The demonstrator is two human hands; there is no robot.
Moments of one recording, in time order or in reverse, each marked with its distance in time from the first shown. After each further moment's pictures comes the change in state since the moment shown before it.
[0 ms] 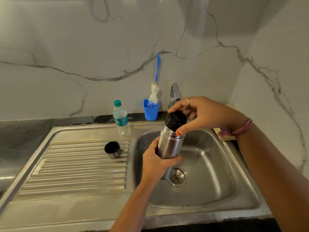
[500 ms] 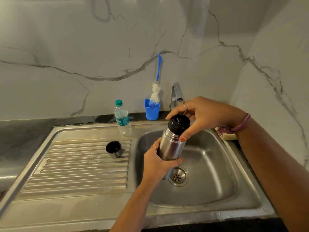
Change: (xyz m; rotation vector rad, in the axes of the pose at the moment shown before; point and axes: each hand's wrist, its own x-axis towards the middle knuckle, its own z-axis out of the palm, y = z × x) left_hand 0.000 -0.006 -0.002 0.022 -0.016 0.001; right_hand 0.005 -0.012 0.000 -0.103 -0.140 0.023
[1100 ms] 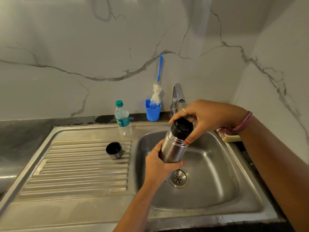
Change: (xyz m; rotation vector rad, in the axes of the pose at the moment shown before) left_hand 0.003 -0.007 0.004 -0.009 0.011 0.010; right_hand 0.009 0.004 -0.008 -0.218 -0.120 0.017
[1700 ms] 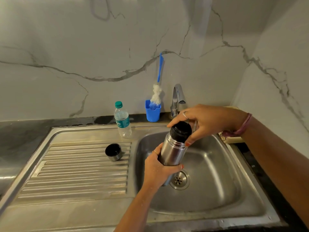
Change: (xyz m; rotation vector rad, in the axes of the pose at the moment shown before) left_hand 0.007 -0.009 0.000 0.025 -0.053 -0.045; right_hand 0.009 0.011 0.001 -0.096 -0.032 -0.108
